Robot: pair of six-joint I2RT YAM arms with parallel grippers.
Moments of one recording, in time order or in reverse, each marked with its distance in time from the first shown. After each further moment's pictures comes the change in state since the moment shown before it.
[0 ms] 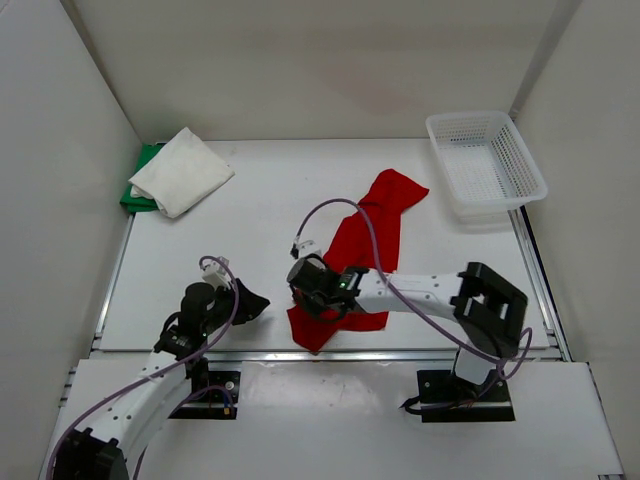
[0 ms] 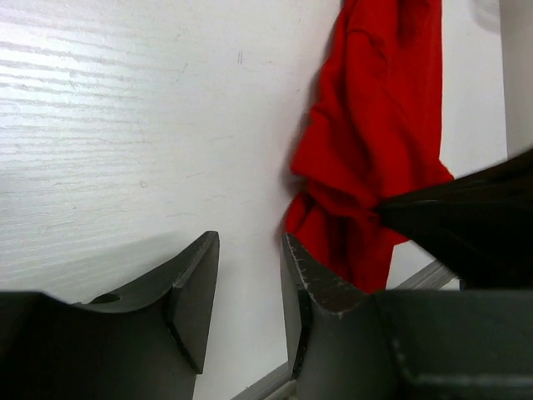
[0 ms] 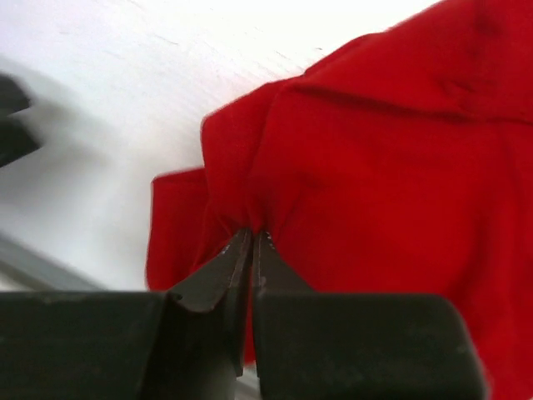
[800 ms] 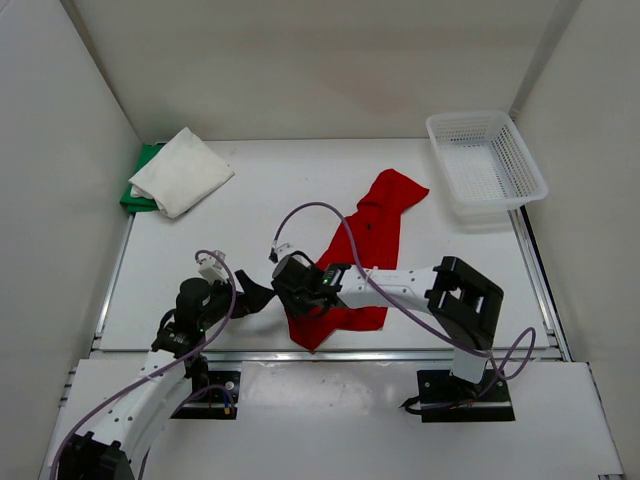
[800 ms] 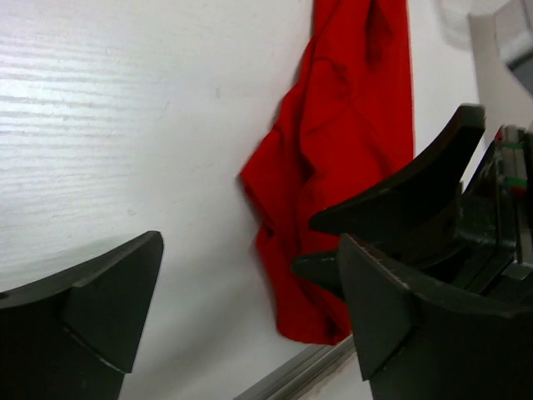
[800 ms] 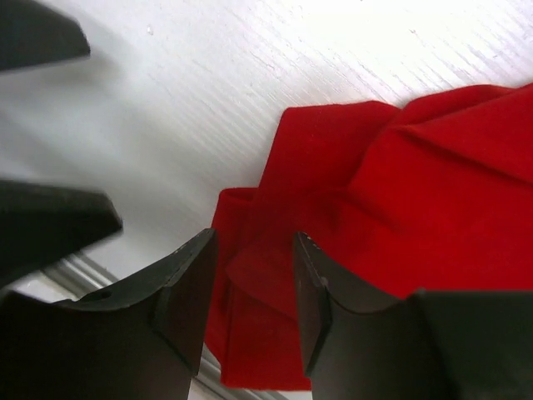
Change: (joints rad) left arm 0.049 0.011 0.044 0.022 0.046 0.022; right arm -0.008 0.063 0.071 0.039 -0.143 -0.121
